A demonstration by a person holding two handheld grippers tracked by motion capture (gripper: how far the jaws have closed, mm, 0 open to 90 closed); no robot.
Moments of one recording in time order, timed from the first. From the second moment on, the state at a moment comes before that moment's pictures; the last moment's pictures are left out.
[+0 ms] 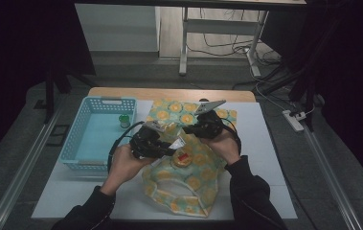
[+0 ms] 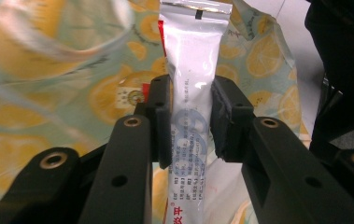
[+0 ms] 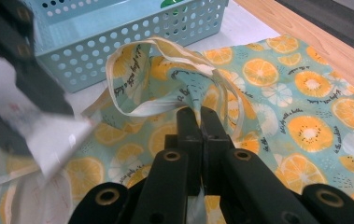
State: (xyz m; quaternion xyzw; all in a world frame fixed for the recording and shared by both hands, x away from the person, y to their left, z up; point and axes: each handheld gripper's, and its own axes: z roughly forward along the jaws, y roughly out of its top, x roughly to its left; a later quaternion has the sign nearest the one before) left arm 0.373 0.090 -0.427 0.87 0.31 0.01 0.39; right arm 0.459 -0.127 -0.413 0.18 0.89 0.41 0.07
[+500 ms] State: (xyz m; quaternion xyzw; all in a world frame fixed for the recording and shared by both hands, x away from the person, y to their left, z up) left arm 0.389 0.054 -0.458 0.88 0.32 0.03 0.36; right arm 0.459 -0.125 -0.415 0.18 0.89 0.41 0.07
